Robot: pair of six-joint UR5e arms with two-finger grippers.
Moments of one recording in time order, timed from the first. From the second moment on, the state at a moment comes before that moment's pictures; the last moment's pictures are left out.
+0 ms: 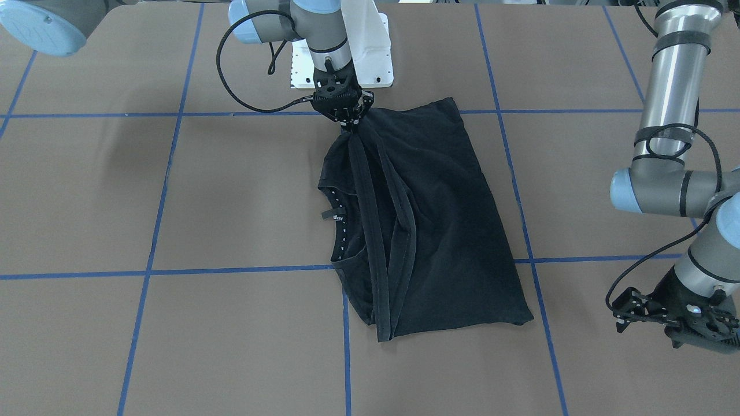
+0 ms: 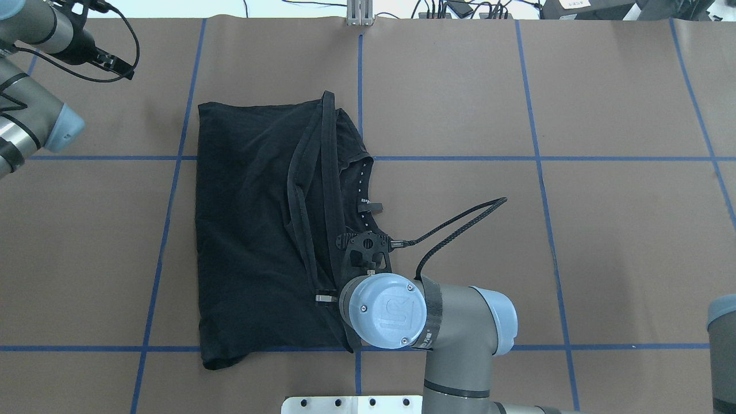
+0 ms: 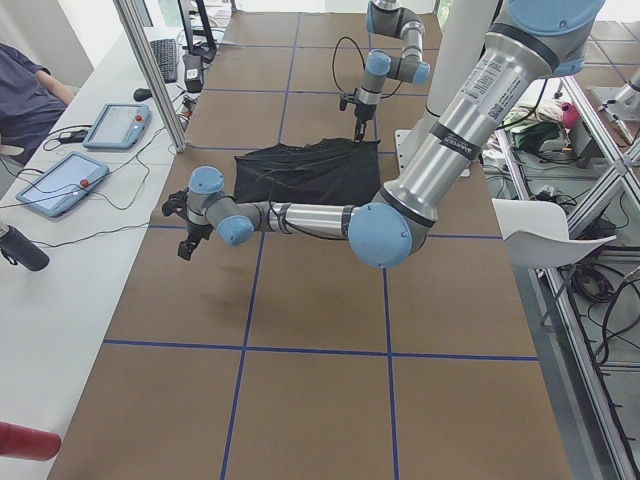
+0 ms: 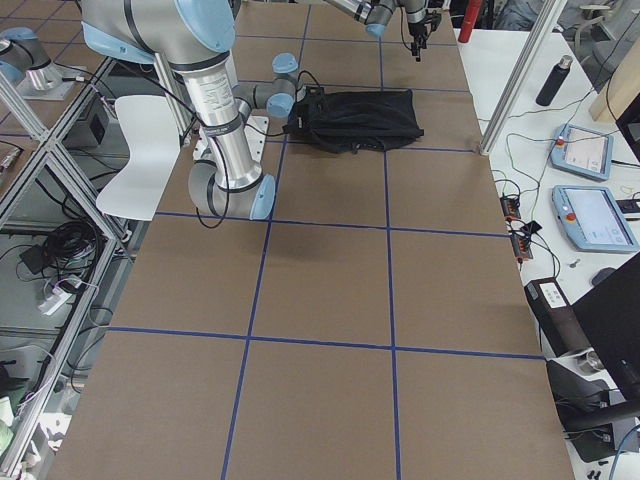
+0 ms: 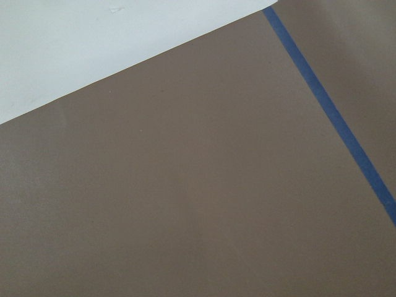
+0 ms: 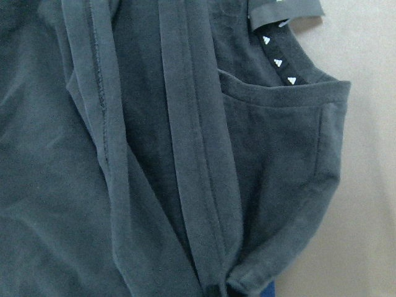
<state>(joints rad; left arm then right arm) -1.13 -2.16 -0.98 -2.32 -2.02 -0.38 0.20 -0.92 1.75 -1.42 1.55 1.48</state>
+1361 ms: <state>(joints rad) -1.13 -2.16 -0.99 -2.32 -2.03 -0.38 0.37 -0.56 1.37 -1.57 1.61 1.19</state>
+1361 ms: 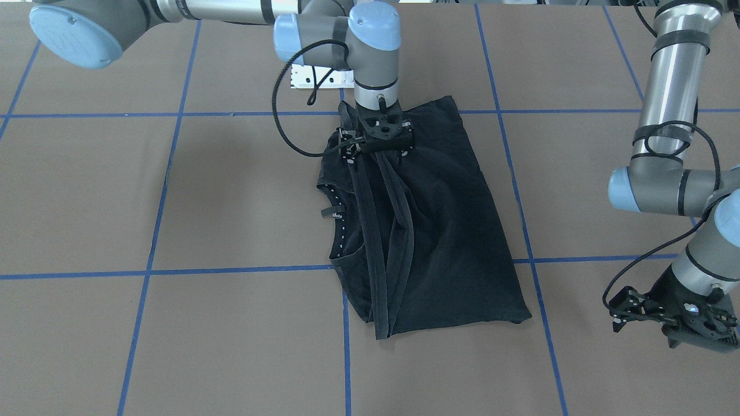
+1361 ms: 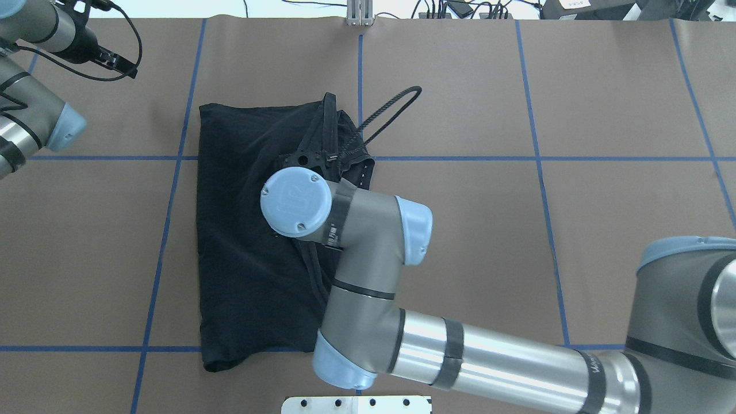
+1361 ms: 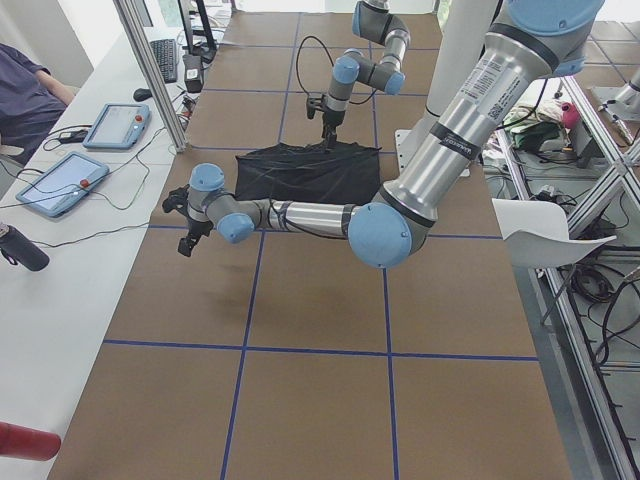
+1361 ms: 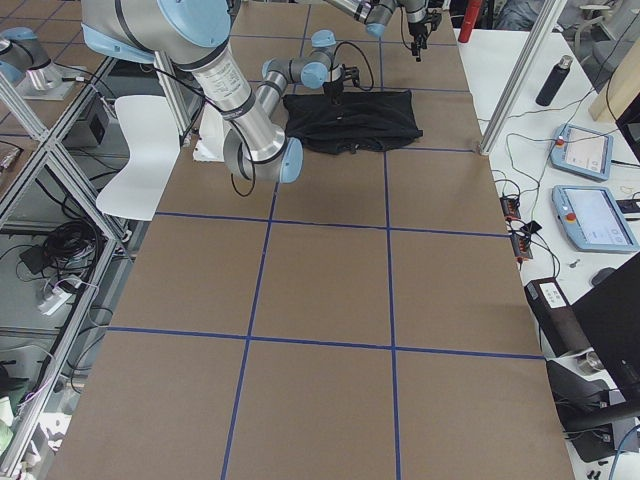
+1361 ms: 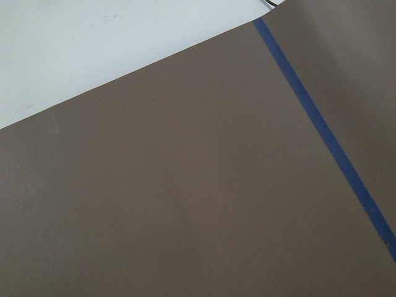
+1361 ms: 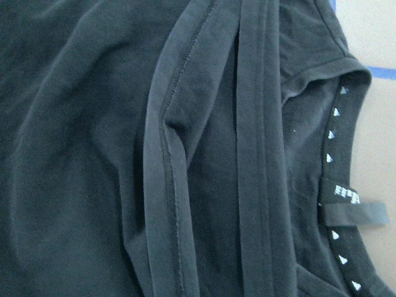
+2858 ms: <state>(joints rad) -1.13 -2.15 -1.00 -2.32 -2.04 -0.38 0.40 -0.32 0.95 -1.57 1.58 0.99</state>
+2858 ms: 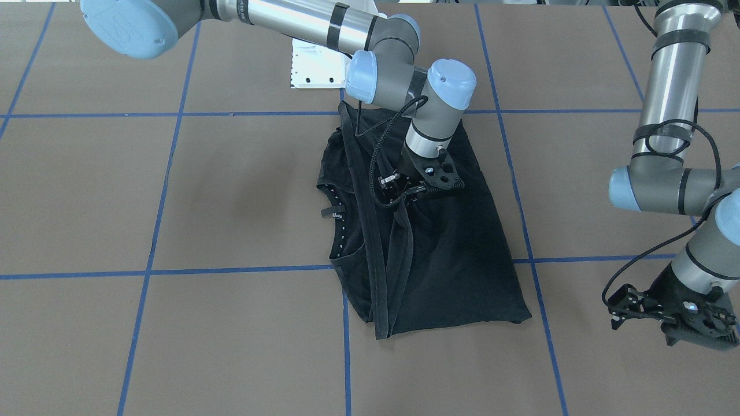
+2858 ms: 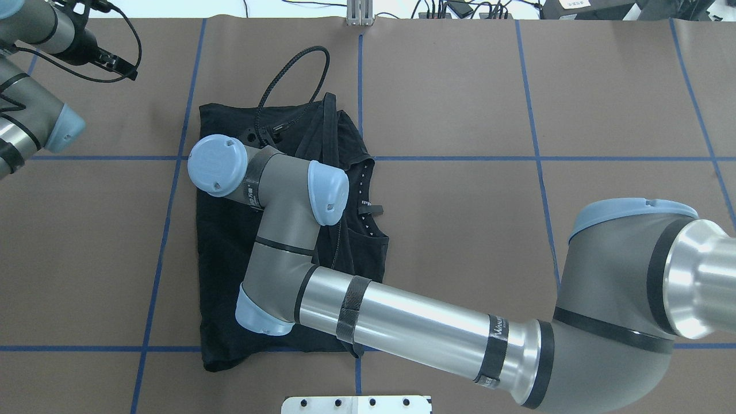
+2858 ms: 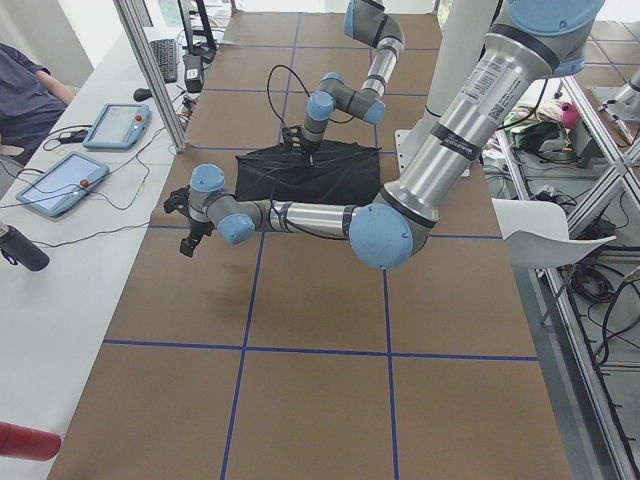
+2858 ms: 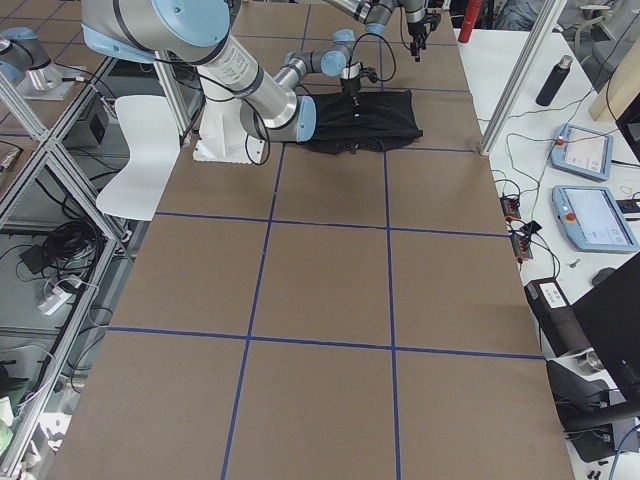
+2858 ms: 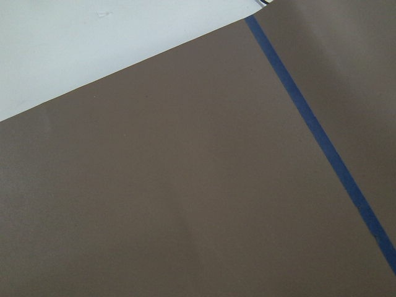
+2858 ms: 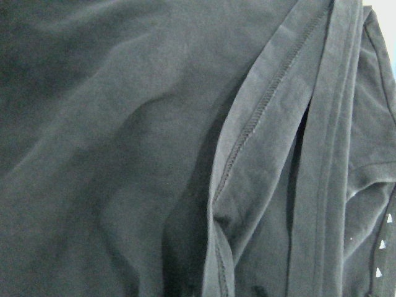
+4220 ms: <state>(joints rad) -1.12 -2.15 -1.00 -2.32 -2.04 -0.39 0.46 -0.61 1.32 -1.65 1.65 0.88</state>
